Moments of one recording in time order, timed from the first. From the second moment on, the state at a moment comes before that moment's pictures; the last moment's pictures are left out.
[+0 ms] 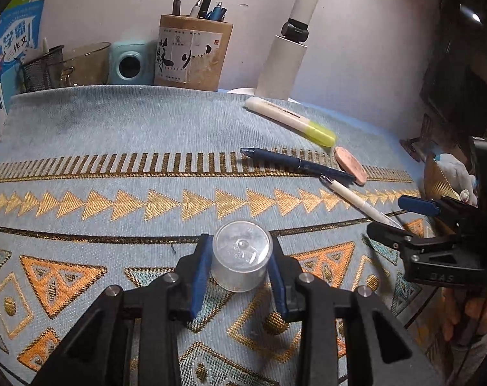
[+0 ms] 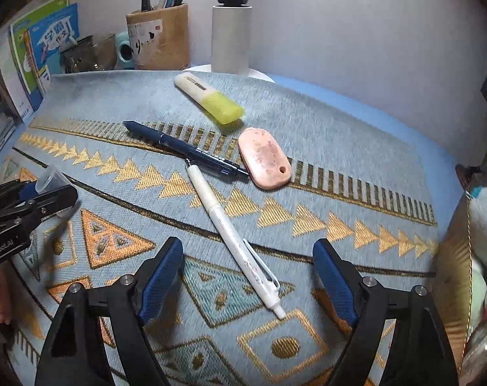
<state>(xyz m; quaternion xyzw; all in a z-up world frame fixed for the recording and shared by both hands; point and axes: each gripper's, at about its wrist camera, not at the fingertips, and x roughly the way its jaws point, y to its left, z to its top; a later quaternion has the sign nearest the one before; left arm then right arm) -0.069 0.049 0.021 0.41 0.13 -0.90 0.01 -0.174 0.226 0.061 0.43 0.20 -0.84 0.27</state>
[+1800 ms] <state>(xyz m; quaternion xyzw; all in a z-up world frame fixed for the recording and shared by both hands) -0.060 0.084 0.029 0.39 0.06 -0.92 -0.04 -0.093 0.307 0.088 0.43 -0.04 -0.84 0.32</state>
